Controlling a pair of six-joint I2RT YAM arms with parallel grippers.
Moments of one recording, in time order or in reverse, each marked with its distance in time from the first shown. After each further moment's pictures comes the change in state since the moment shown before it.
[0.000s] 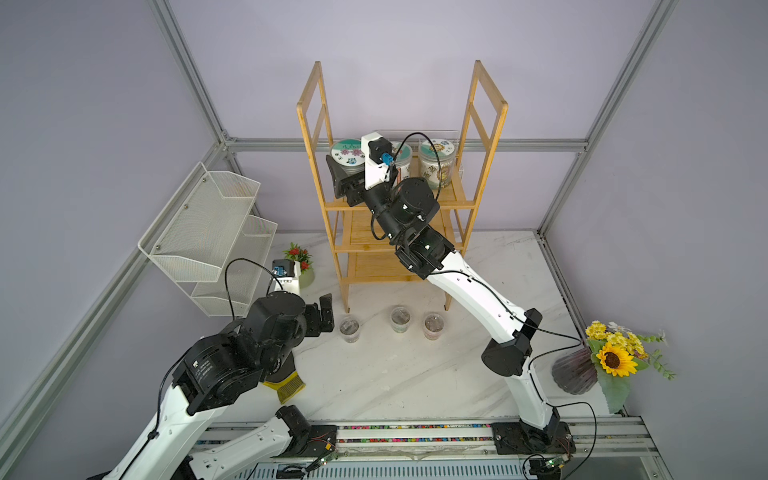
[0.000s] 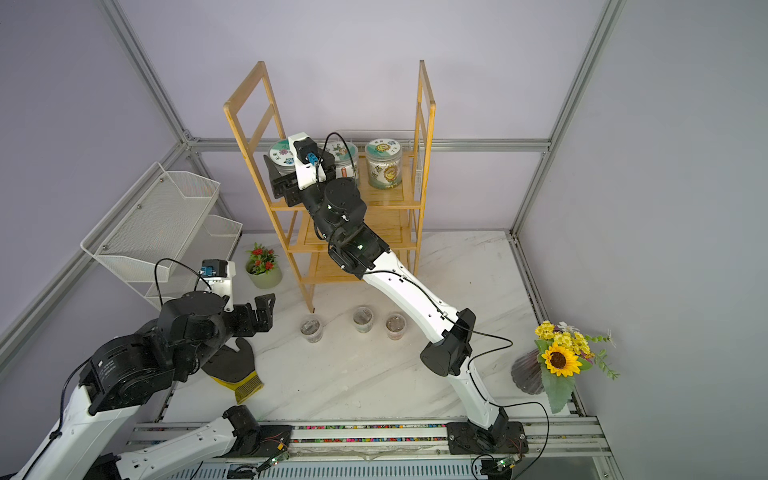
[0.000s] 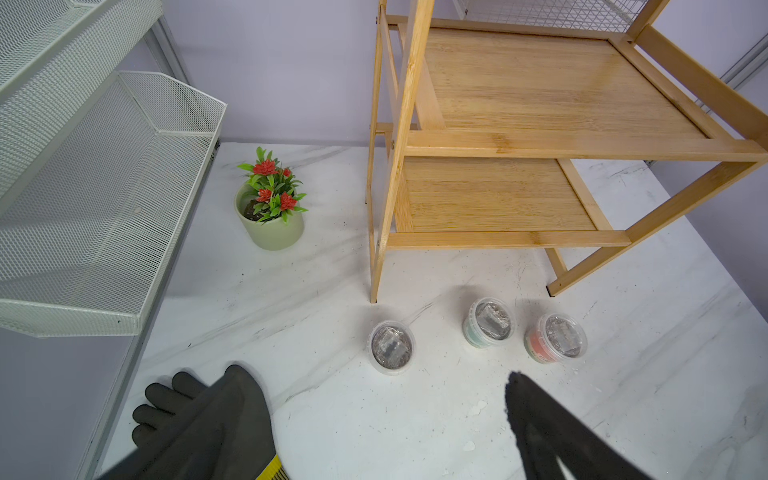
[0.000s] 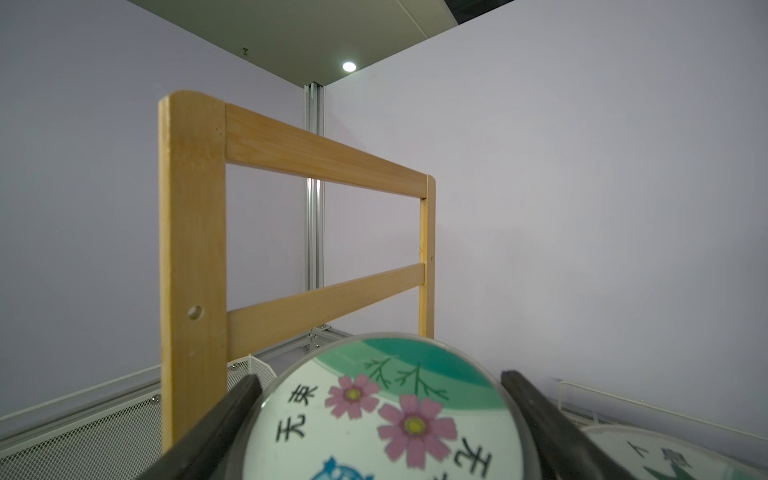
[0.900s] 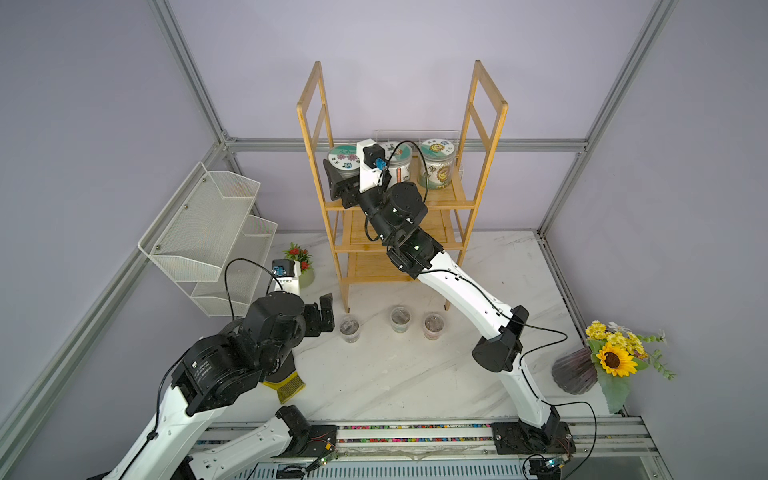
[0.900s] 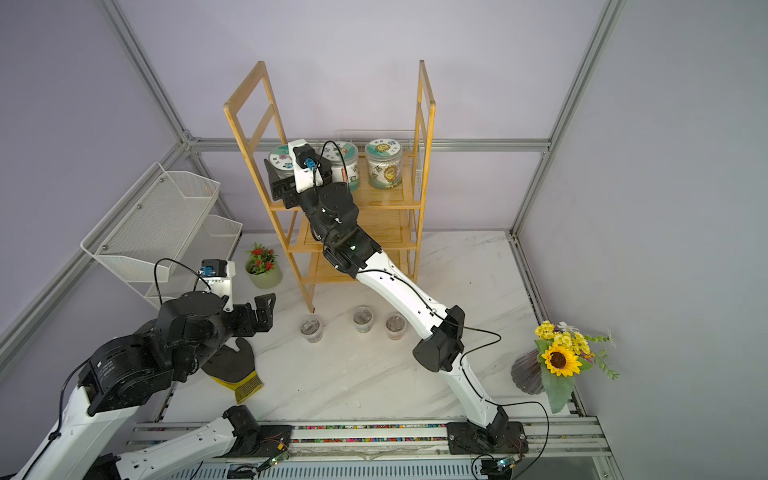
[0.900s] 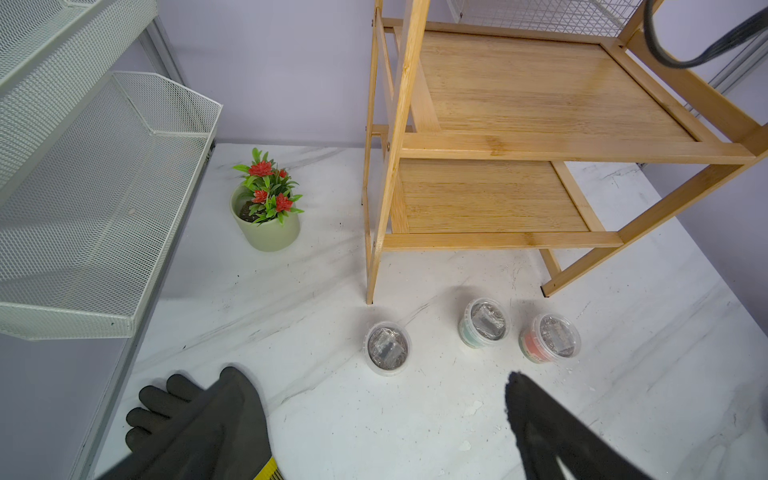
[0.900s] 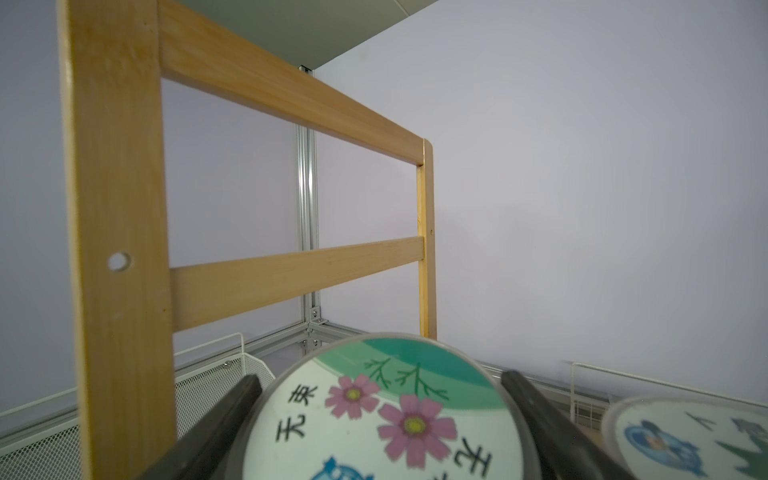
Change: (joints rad) left arm 0.000 -0.006 0.000 0.008 0.008 0.000; right arm -0.012 0.080 0.045 0.035 0.011 0.027
